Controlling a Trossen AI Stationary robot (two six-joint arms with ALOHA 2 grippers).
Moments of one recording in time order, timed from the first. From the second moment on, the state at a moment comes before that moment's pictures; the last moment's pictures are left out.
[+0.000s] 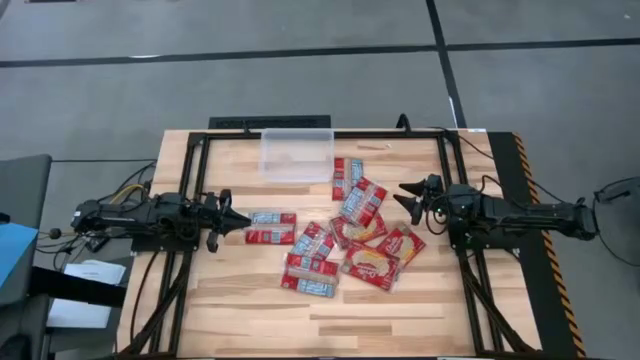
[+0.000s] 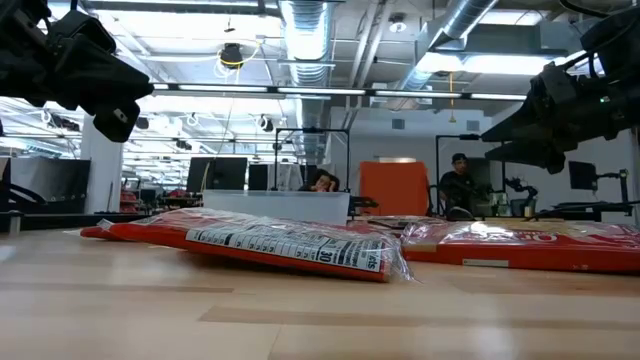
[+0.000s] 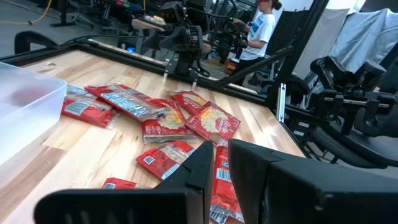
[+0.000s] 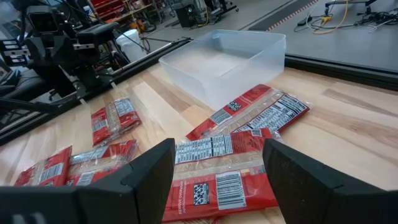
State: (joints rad) left arm -0.05 0.01 0.01 0.03 -0.02 -0.32; right arm -0.17 0.27 0.02 0.01 0.29 0.42
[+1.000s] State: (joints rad) left arm -0.05 0.01 0.01 0.06 -0.11 -0.37; right arm -0.17 0.27 0.02 0.01 0.29 0.42
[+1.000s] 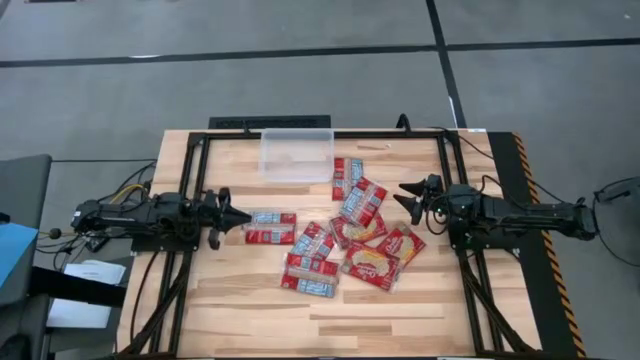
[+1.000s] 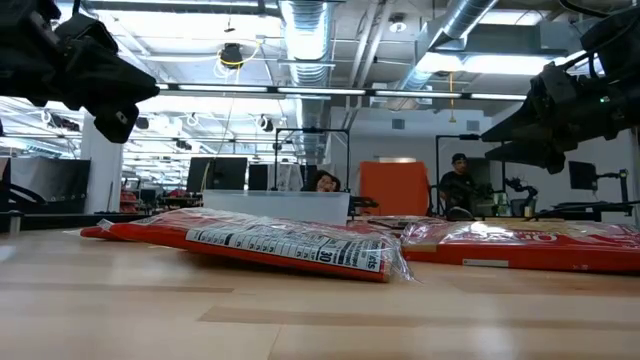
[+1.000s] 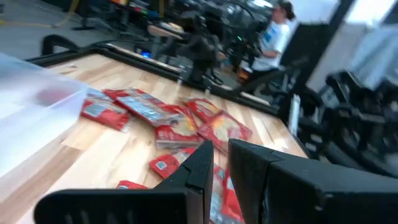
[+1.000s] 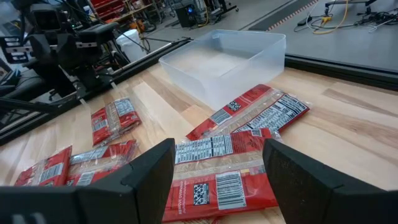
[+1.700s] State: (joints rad) left arm -0.05 0.02 0.01 0.24 -0.35 -0.87; right arm -0.18 0.27 0.02 0.01 0.29 0.22
